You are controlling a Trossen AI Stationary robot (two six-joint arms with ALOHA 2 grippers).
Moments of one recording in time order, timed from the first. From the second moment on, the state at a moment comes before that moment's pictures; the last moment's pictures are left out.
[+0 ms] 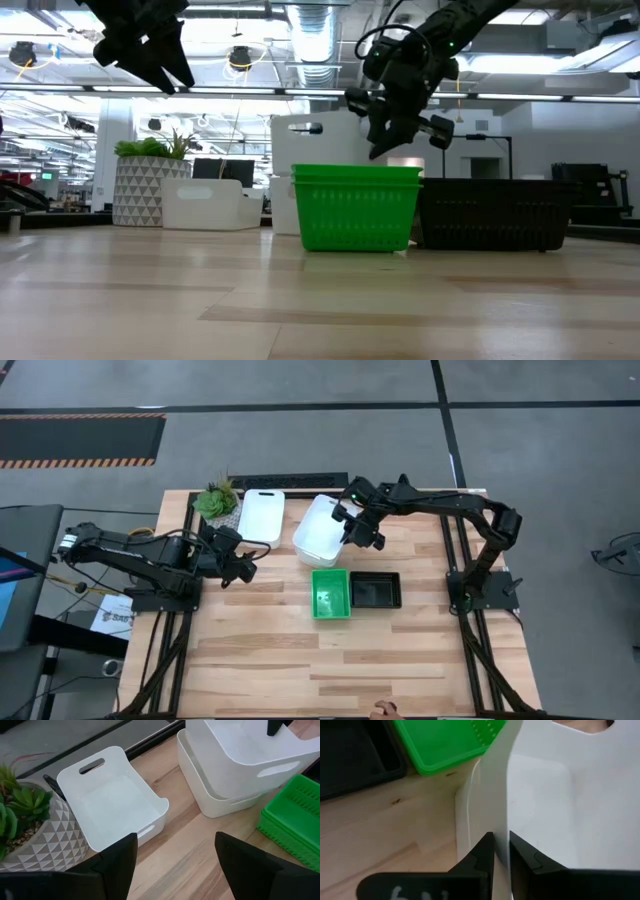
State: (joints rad) left arm -0.16 0.99 0.91 -0.96 -0.71 -0.83; right arm -0.48 1.72 1.28 -0.59 -0.46 -1.57
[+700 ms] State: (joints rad) left arm -0.16 0.99 0.91 -0.95 -0.71 -0.83; right arm -0.51 1.72 1.28 -0.57 -0.47 -1.54
